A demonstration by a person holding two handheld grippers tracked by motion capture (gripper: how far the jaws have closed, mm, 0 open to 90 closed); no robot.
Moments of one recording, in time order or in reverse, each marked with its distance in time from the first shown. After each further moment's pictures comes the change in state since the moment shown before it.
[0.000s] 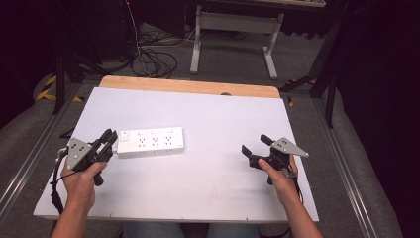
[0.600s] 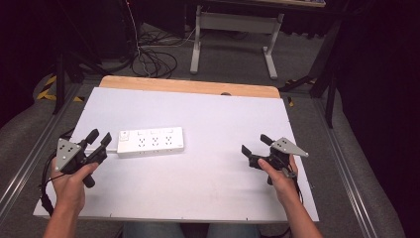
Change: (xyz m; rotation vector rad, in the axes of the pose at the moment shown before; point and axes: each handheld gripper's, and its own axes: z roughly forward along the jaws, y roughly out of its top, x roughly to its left) left arm 0.016 0.000 -0.010 0.016 0.018 -0.017; right arm 0.000 0.000 0.000 -0.001 -0.002 -0.003
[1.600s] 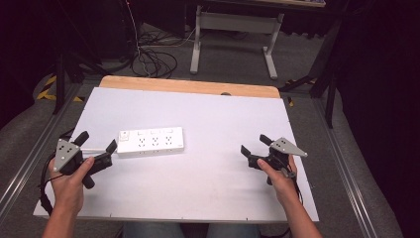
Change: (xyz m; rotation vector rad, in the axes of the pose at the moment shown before) left arm 0.001 -0.002 0.000 0.000 -0.027 -0.004; right arm 0.001 -0.001 0.002 0.006 0.001 -0.007
